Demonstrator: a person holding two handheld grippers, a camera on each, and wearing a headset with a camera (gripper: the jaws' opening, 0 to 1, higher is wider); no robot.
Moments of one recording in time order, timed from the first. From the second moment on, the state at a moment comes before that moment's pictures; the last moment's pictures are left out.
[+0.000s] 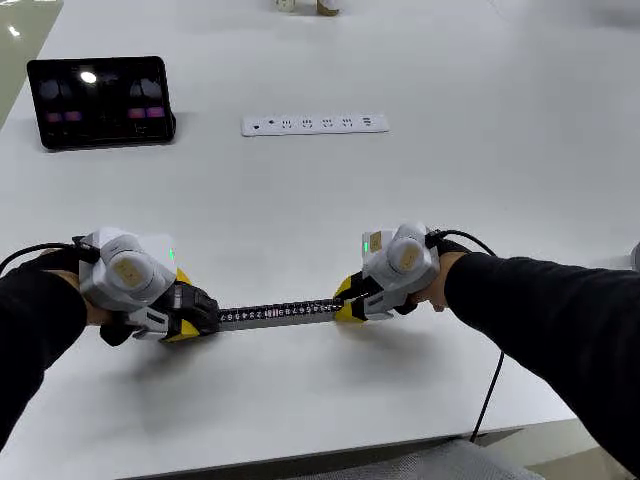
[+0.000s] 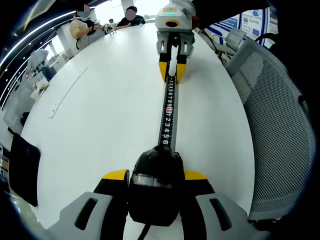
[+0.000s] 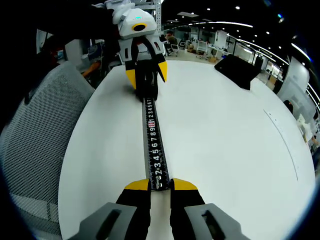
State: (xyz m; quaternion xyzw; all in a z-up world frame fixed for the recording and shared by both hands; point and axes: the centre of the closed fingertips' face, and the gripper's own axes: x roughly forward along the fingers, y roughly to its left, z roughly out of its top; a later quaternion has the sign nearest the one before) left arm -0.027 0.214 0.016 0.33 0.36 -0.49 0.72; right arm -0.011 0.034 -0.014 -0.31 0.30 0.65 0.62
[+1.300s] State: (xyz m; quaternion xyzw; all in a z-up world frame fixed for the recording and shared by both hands) left arm -0.027 0.213 0.016 0.34 0.36 -0.49 0.72; right arm -0.005 0.005 -0.017 -0.32 0.31 0.64 0.63
